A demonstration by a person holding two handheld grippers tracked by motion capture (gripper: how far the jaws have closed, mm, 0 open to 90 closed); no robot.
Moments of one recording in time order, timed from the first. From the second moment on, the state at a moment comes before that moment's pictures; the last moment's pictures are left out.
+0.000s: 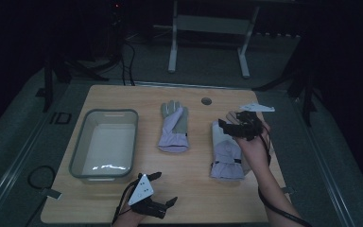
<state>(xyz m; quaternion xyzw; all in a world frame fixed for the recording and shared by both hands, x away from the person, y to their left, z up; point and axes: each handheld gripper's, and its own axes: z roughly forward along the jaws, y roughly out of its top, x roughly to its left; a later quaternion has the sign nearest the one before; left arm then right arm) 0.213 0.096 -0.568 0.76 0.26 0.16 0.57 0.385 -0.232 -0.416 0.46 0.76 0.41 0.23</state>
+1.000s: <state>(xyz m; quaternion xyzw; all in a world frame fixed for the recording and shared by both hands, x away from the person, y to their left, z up) 0.212 0.095 -0.568 0.77 0.25 0.16 0.57 0.442 -0.094 -0.429 0.40 0.82 0.37 0.19</state>
